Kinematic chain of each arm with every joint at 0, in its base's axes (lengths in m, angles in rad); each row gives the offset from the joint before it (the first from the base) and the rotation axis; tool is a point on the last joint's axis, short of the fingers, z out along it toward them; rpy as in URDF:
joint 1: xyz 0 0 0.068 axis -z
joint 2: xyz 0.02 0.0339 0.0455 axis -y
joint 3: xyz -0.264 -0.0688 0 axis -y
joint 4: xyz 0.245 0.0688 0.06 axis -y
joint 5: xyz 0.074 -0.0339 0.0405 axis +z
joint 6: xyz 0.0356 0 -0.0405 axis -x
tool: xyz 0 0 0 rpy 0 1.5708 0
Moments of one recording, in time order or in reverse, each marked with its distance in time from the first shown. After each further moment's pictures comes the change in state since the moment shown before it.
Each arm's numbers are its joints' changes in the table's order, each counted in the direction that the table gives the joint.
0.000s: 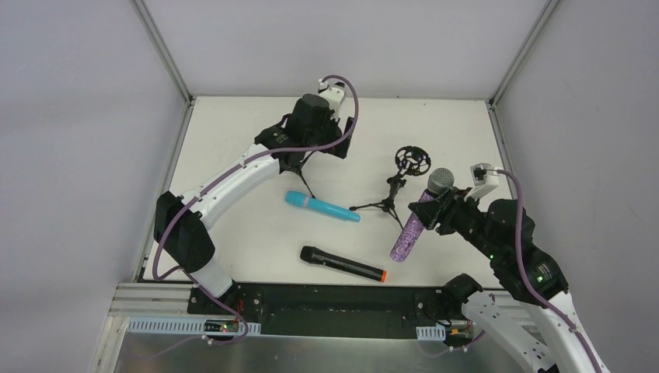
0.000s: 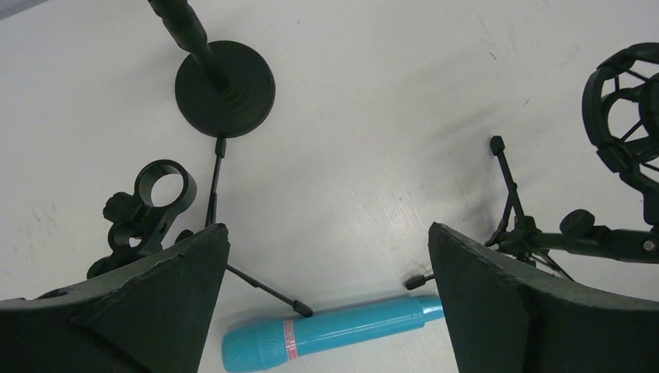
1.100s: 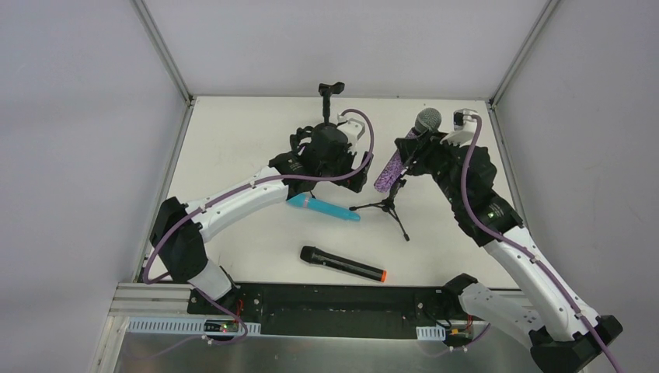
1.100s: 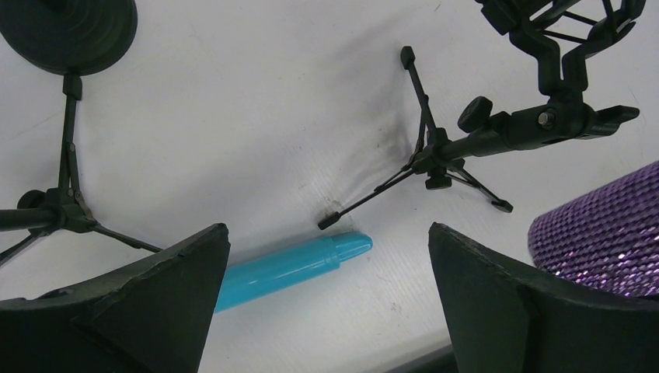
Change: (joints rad) left arm 0.169 0.064 -0.190 0.043 -0.032 0.116; right arm 0.006 -0.410 0.072 0.521 -0.227 0.088
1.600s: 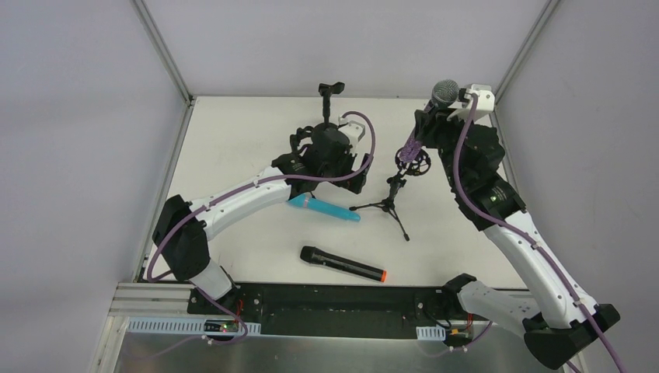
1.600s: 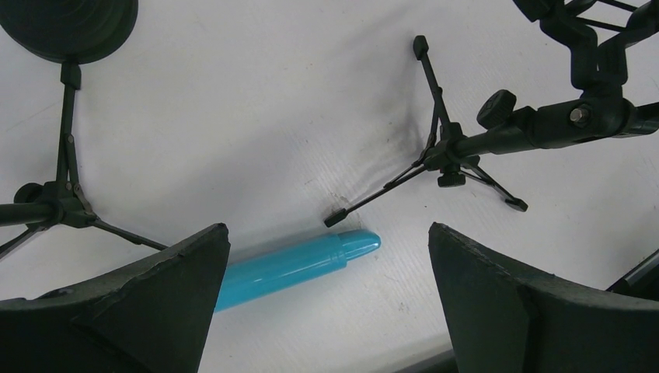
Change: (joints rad) left arm 0.002 -0.016 -0.009 0.000 0.014 0.000; right arm 0.019 -0.113 0.188 0.045 -0.206 0.296
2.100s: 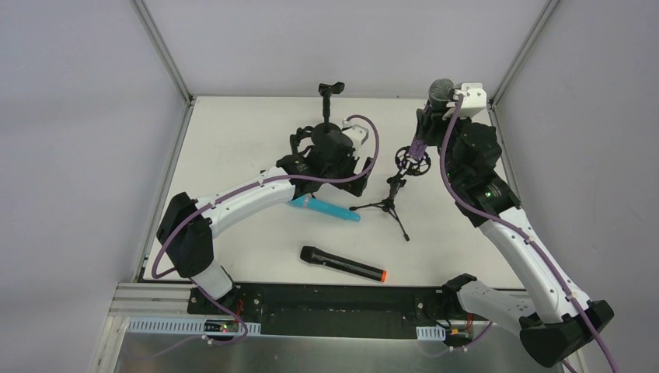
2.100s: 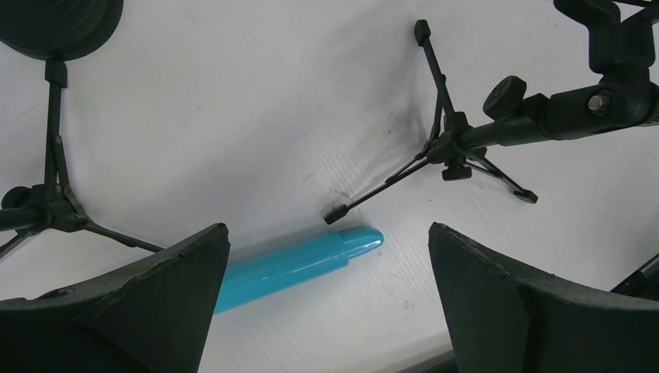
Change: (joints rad) left arm 0.006 -0.033 0.000 0.000 -0.010 -0.018; right arm 0.049 -0.028 -0.028 0.077 0.043 0.168
